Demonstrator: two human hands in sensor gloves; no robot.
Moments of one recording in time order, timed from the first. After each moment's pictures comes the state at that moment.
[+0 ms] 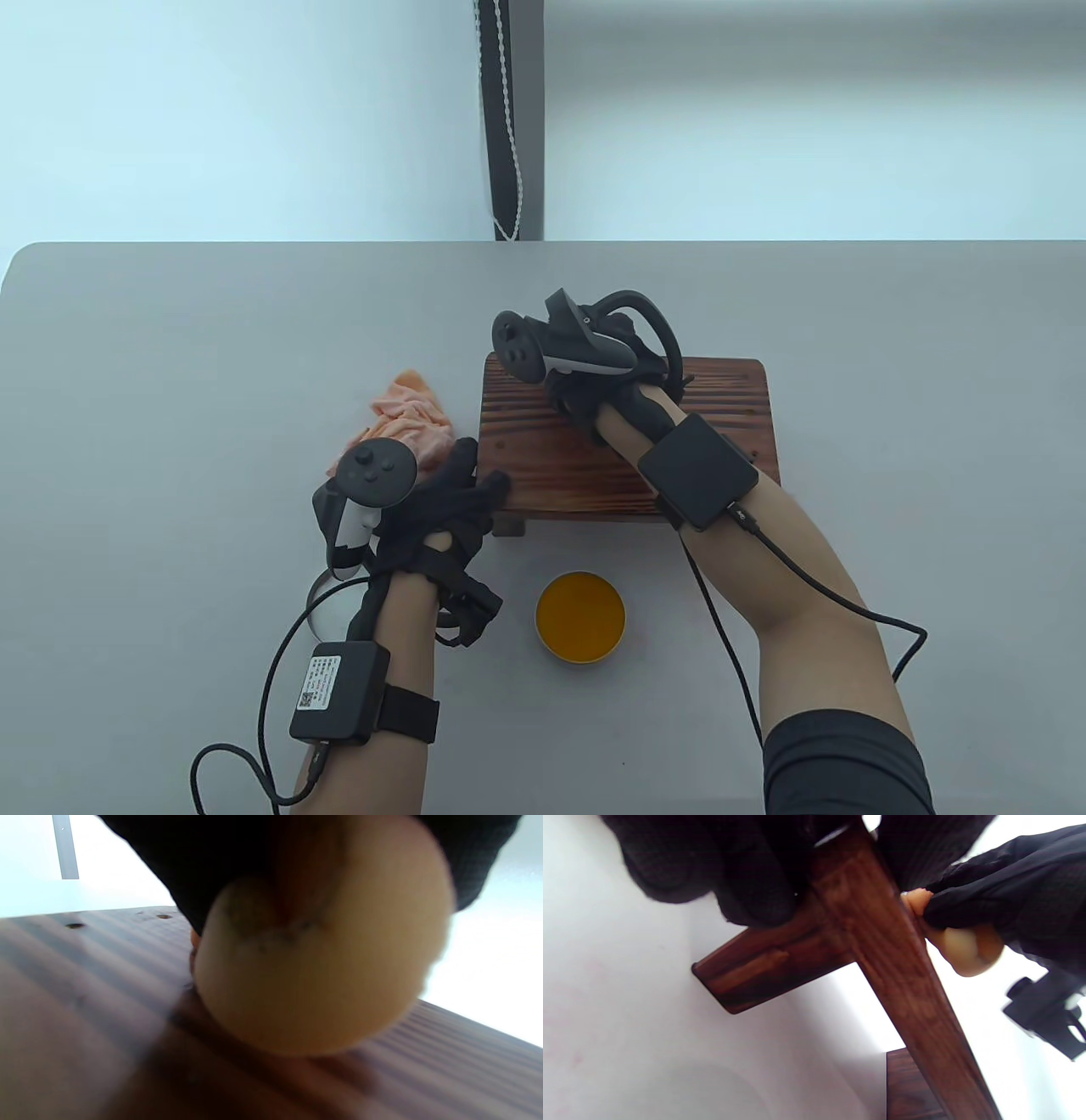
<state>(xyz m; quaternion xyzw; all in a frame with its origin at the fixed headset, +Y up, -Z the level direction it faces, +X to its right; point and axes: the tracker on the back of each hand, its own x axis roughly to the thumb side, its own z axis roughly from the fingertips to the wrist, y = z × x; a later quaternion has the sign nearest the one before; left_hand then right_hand) -0.169 -0.708 -0.256 -0.18 0.03 0.48 0.86 0.008 -0.617 -0.387 -0.21 -0.01 -0.97 0.08</state>
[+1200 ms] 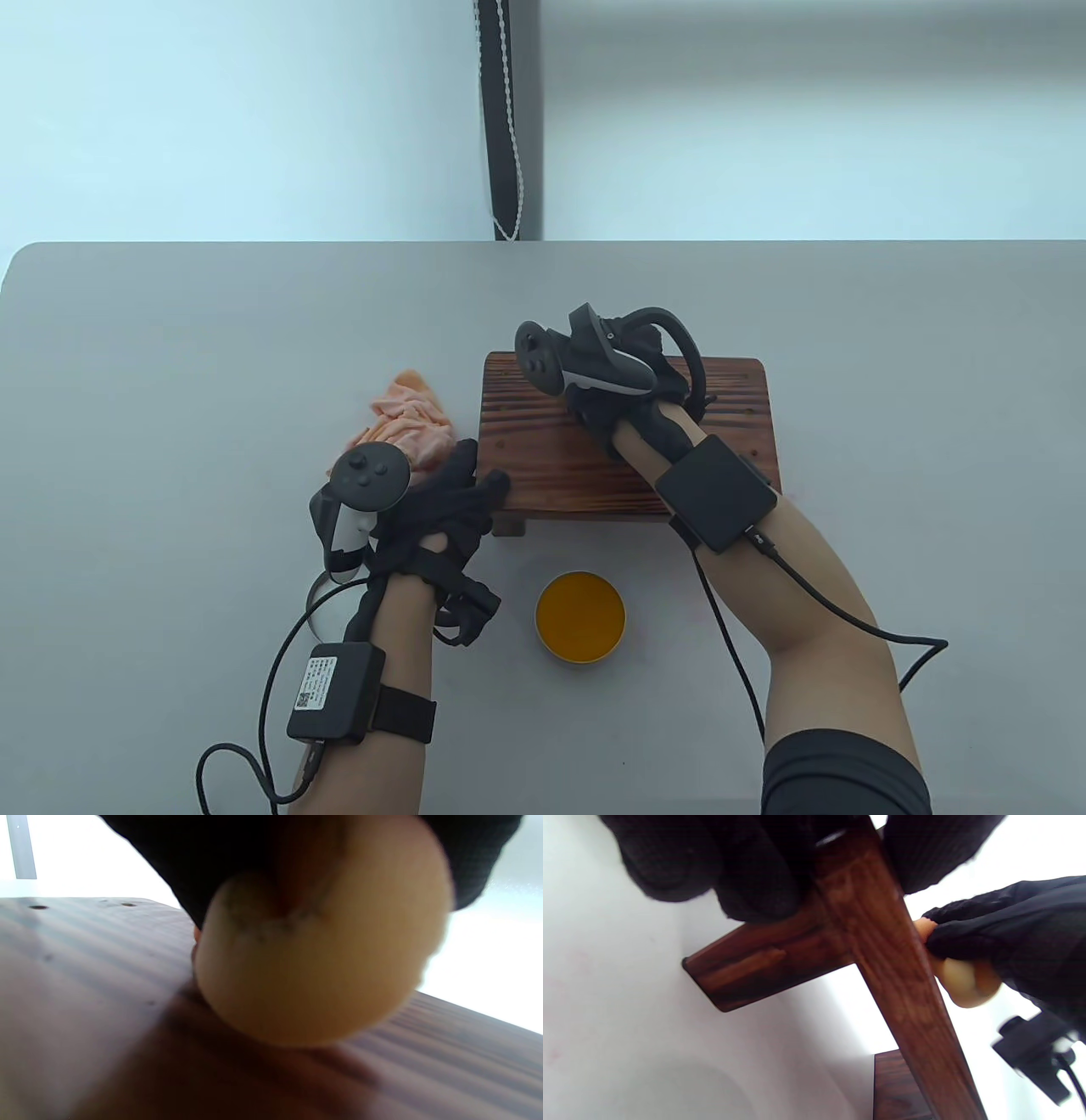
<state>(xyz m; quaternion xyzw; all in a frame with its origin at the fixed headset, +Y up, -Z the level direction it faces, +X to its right) -0.172 -0.713 -0.255 -0.17 0.02 0.50 0.85 0.026 -0.619 -0.374 -0.17 0.01 -0.98 0.09</state>
